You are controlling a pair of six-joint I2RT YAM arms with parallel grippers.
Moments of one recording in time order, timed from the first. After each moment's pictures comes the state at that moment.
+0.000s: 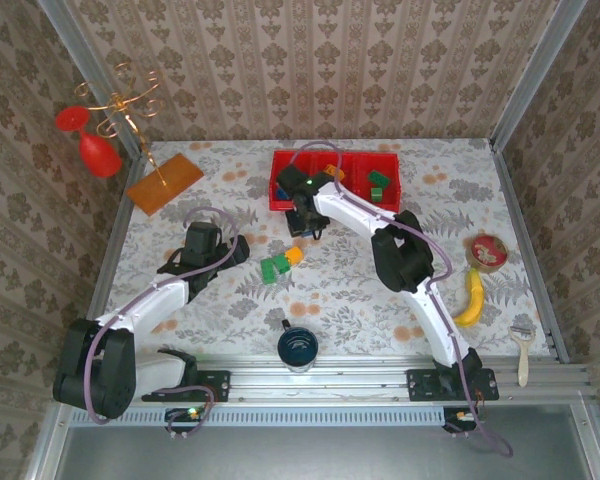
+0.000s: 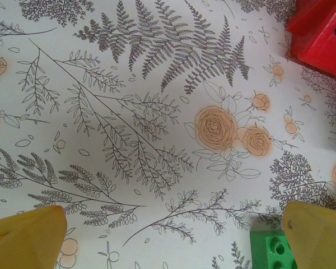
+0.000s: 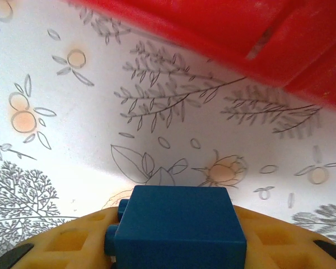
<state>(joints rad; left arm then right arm) -0.34 1.21 0.56 -0.14 -0.10 -0.54 0.64 2.39 2.12 -1.02 0.10 0.36</state>
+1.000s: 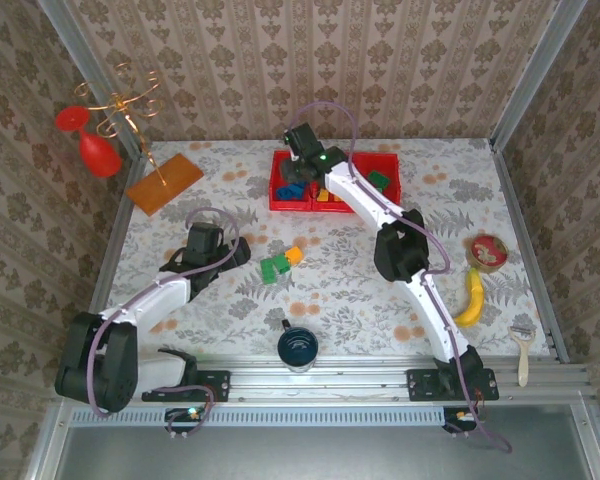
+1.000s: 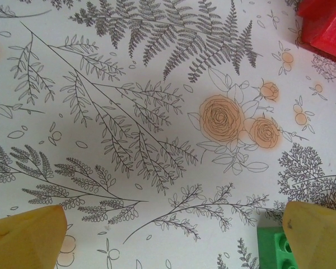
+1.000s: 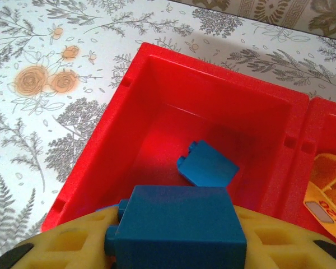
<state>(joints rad) -0.34 1.24 0.56 -0.14 -0.09 -0.54 0.54 2.56 2.51 -0.74 0.14 0.21</state>
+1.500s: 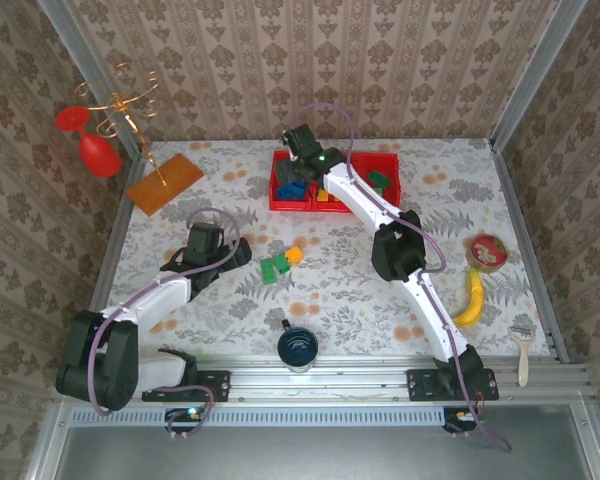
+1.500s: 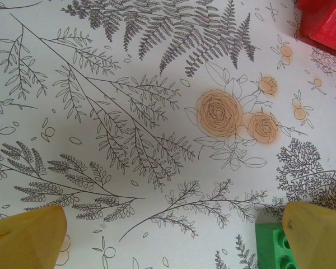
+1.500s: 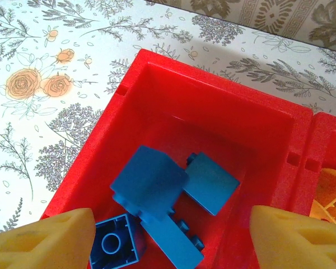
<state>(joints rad) -0.34 1.25 0.56 -0.14 -0.07 -0.54 0.54 2.59 2.56 -0.74 0.15 0.18</state>
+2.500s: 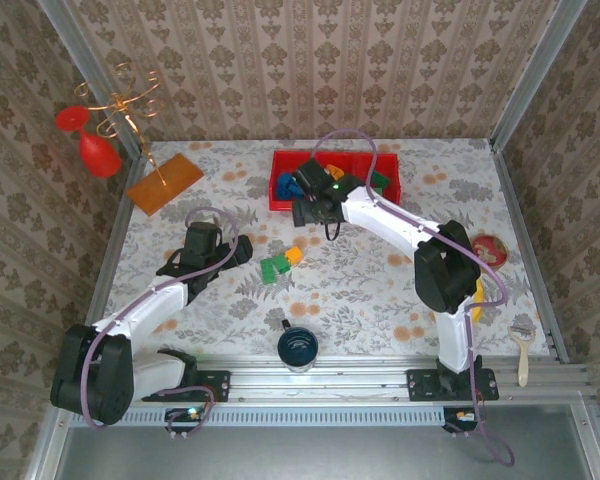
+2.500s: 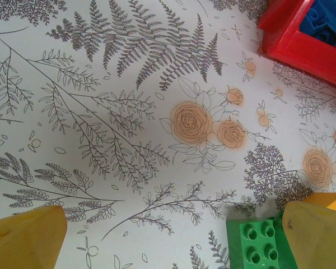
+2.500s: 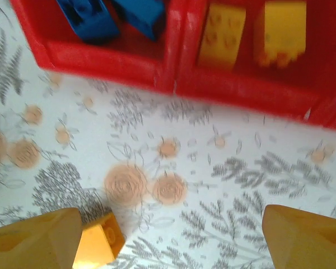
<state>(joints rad) -0.35 1.18 0.56 -0.15 -0.05 -0.54 0.66 2.00 1.71 -0.81 0.23 0.51</state>
